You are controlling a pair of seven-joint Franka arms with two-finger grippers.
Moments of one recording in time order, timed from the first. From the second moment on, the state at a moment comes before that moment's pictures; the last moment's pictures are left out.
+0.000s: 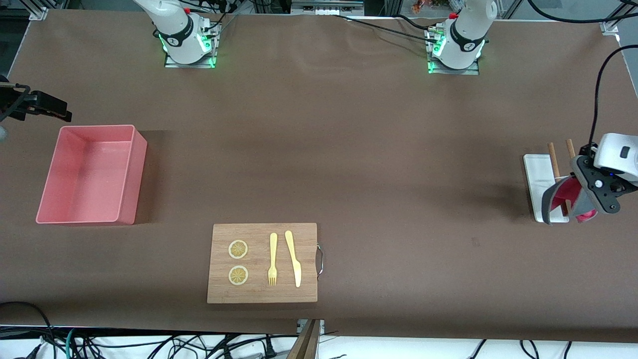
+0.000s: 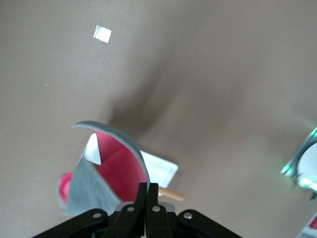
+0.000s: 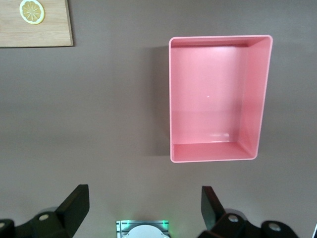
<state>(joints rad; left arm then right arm) 0.30 0.42 -0.30 -1.30 0.23 1.44 1.05 -0.03 0.14 -0.01 -1.39 -0.03 1.37 -0.03</state>
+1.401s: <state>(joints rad) -0.12 0.52 -0.33 -1.14 -0.36 1.70 0.63 0.25 0.38 0.00 -1.39 0.16 1.66 0.51</state>
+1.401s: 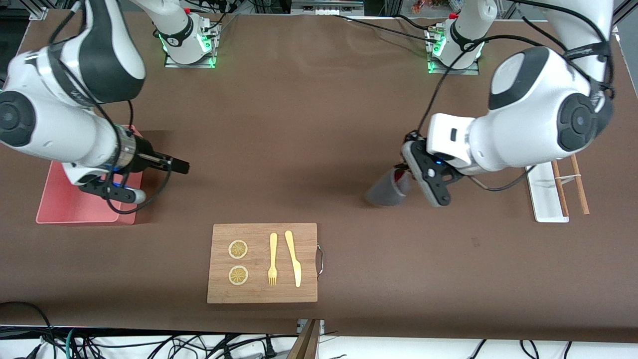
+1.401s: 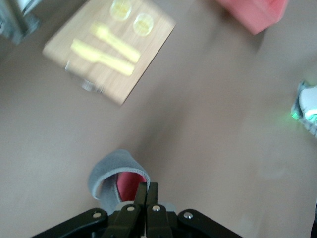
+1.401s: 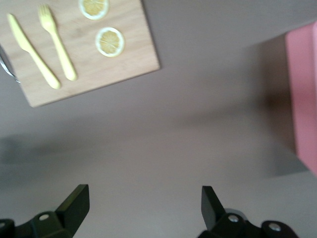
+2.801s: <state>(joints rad) -0.26 0.54 -0.36 -1.14 -0.63 1.90 1.20 0.46 0.48 0.00 -1.39 0.27 2.02 0.81</state>
